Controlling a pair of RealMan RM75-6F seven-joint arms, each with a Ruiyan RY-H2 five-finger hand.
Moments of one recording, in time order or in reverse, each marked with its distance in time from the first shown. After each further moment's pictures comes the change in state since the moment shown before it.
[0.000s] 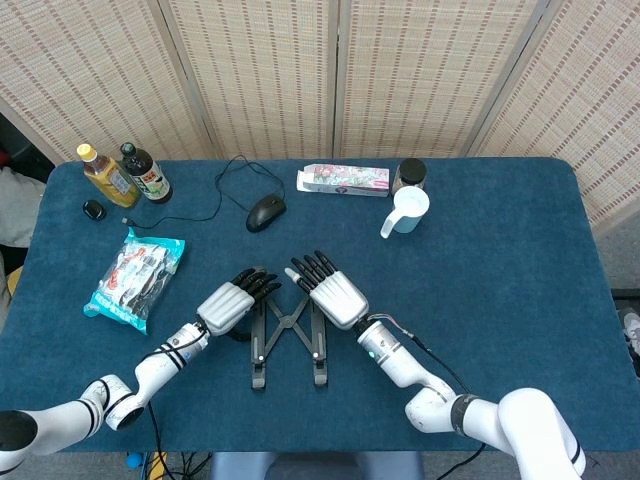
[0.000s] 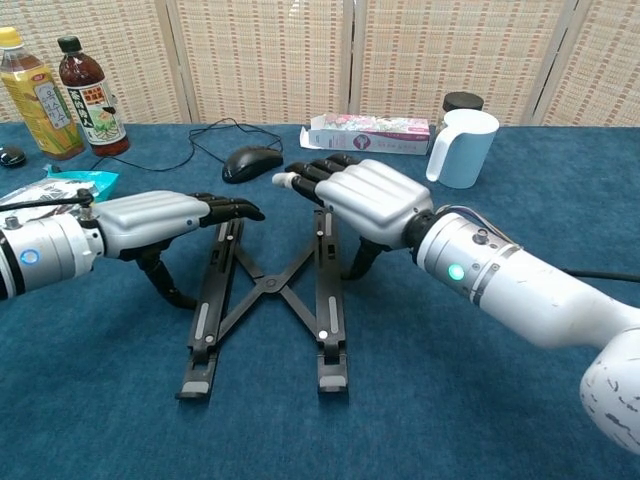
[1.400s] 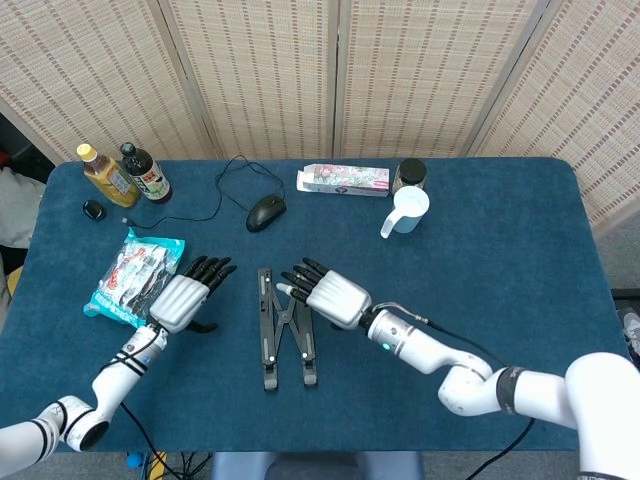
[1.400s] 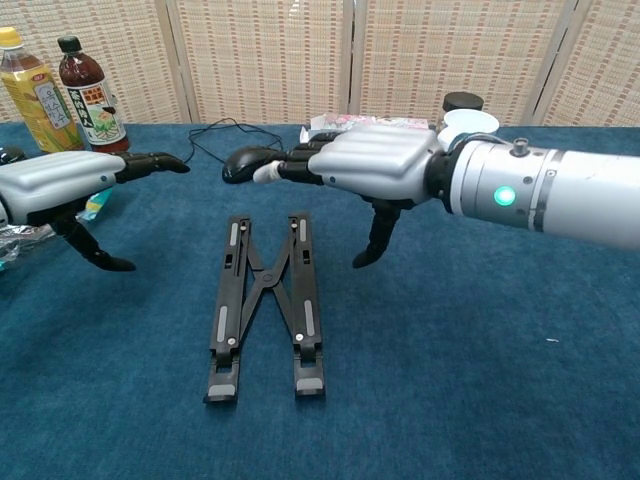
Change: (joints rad) left arm 0.131 0.197 -0.025 -0.227 -0.120 0.114 0.146; right arm 0.124 0.453 -0.017 -0.492 -0.035 -0.295 0.021
